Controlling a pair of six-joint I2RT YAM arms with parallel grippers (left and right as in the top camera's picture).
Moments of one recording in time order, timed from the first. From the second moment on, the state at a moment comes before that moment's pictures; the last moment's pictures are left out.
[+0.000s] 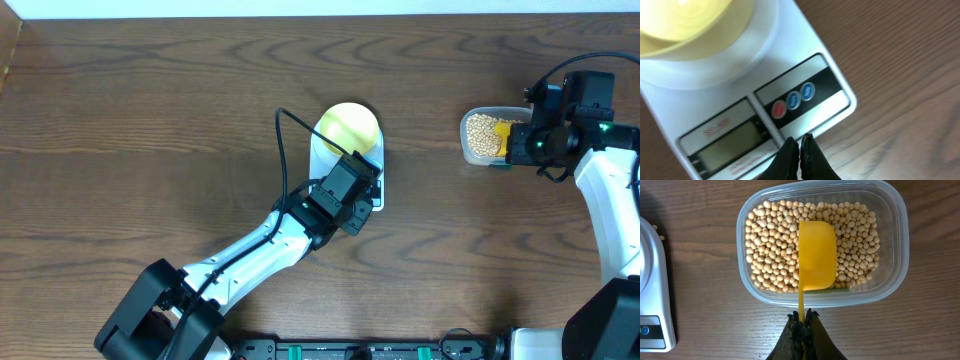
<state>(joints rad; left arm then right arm) -0.74 1.58 0.86 -0.27 -0.04 -0.11 -0.15 1.55 1.21 -0.80 -0.16 -0.05</state>
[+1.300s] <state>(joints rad) -0.70 1.73 0.86 -0.11 -0.05 0.22 -0.15 1.55 1.21 -0.79 -0.16 -0.05</state>
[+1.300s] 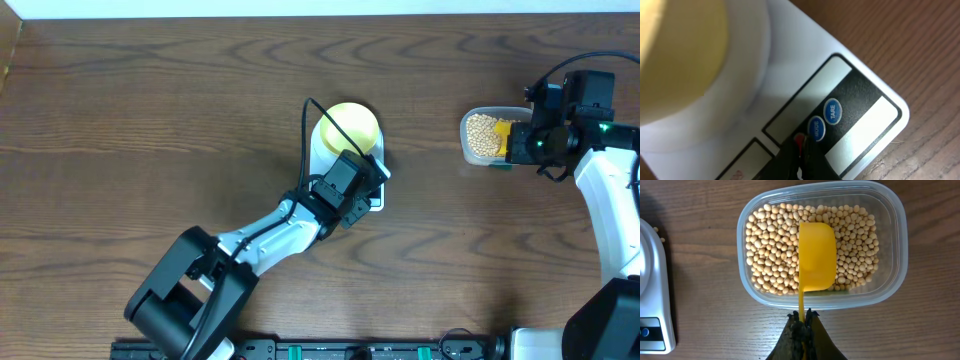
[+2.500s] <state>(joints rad) -0.68 1.74 0.86 -0.08 0.06 0.21 -0.15 1.55 1.21 -0.78 -0.16 -0.05</state>
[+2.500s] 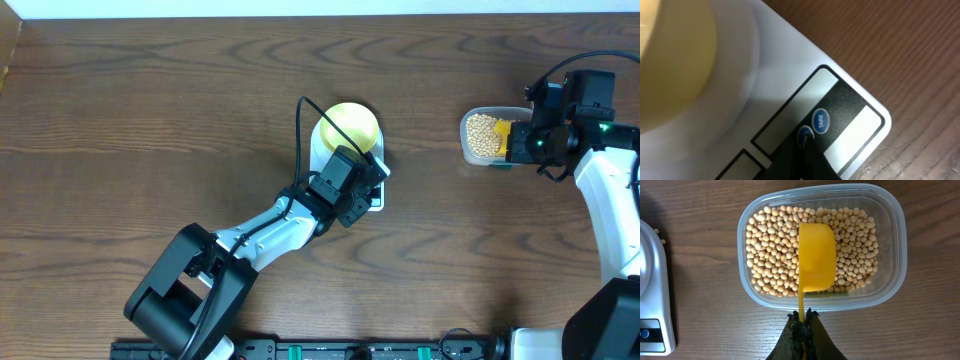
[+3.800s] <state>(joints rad) -0.68 1.75 0.86 -0.08 0.01 0.20 -0.15 1.55 1.21 -0.78 -0.16 -0.05</state>
